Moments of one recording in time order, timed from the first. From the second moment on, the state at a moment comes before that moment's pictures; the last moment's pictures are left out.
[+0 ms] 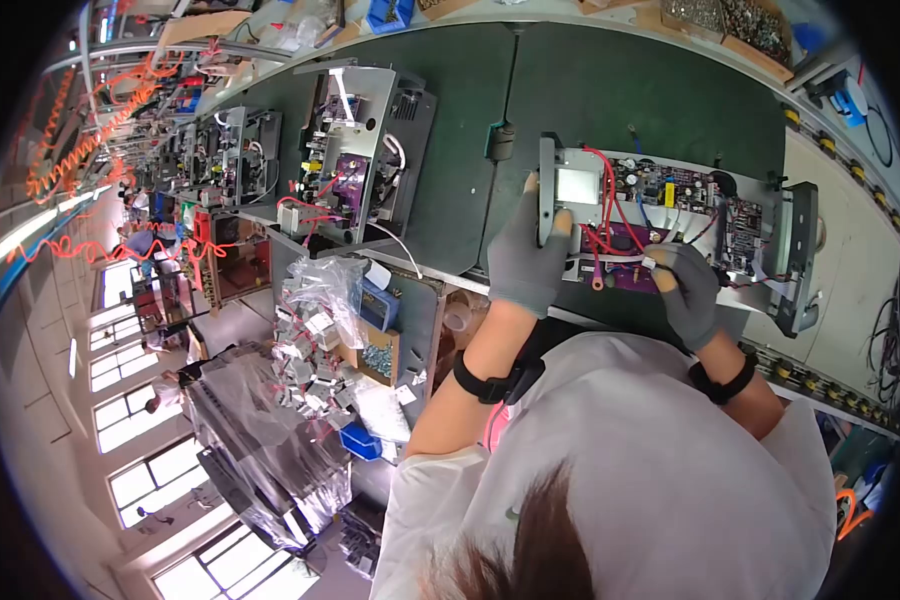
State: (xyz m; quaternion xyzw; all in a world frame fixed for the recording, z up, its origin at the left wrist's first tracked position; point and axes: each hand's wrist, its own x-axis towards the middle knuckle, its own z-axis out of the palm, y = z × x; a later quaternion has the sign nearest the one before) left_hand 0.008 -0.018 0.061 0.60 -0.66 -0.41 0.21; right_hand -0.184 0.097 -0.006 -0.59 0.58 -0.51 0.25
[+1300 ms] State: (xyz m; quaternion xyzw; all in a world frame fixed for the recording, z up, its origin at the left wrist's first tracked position) left_hand 0.091 -0.025 0.037 0.42 -0.71 -0.48 0.30; right_hand -0.159 0.093 -0.048 -0.48 0.73 -0.49 0.11
